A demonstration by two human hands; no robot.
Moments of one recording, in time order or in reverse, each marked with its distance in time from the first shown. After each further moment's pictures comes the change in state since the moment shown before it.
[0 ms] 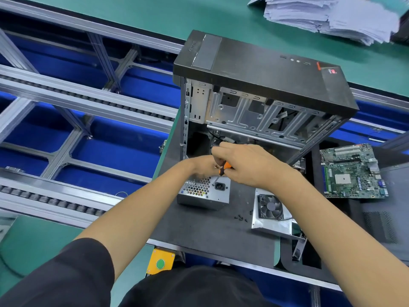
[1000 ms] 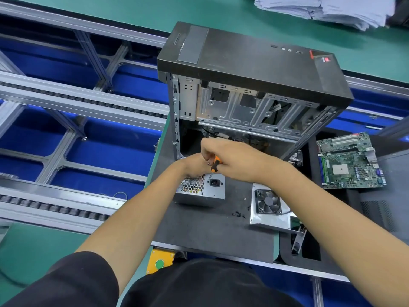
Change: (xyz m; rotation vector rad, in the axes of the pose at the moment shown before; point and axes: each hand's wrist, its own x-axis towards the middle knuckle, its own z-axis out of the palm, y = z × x) left_hand 0.016 -0.022 0.008 -0.011 0.048 0.023; right_hand 0.008 0.004 0.001 0.256 0.010 -0.028
